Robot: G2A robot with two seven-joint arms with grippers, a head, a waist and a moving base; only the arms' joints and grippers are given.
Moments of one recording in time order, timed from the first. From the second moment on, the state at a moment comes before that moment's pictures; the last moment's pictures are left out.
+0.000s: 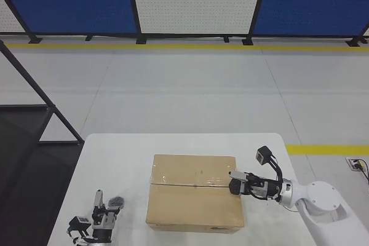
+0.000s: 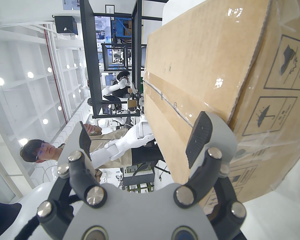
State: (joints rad) left arm 1.29 -0.89 -0.92 -1.48 -0.63 -0.79 0.46; right arm -0.90 -1.02 1.26 -1.45 0.39 -0.04 1.05
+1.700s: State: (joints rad) left arm 1.51 -1.02 -1.34 -1.72 -0.29 -0.84 0.63; right arm -0.90 -1.02 1.26 -1.45 0.39 -0.04 1.05
